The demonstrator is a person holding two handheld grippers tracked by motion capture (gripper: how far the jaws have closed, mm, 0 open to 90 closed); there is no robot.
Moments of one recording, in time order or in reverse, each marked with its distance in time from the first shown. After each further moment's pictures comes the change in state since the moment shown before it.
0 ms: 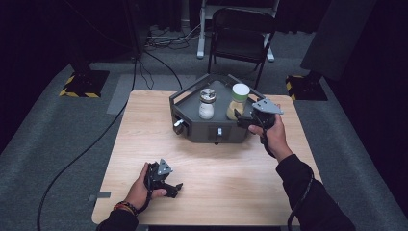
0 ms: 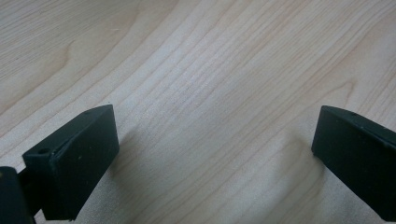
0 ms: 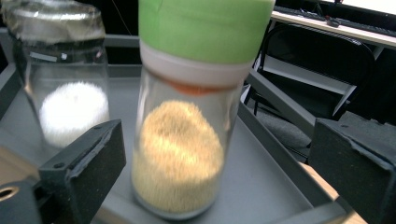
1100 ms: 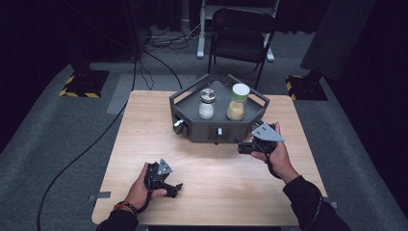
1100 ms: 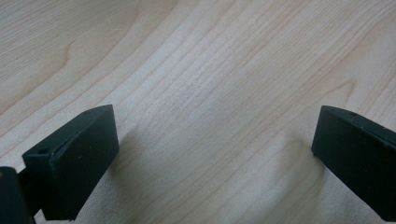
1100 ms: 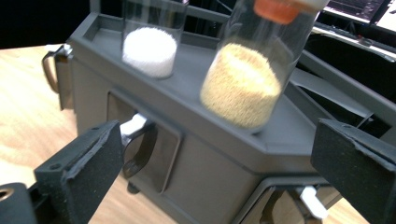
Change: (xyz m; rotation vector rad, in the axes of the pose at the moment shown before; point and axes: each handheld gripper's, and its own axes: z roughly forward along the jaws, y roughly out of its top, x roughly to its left) left arm 0.000 0.000 0.000 0.000 0.000 0.000; right arm 0.012 -0.050 -0.044 -0.028 0.107 -0.131
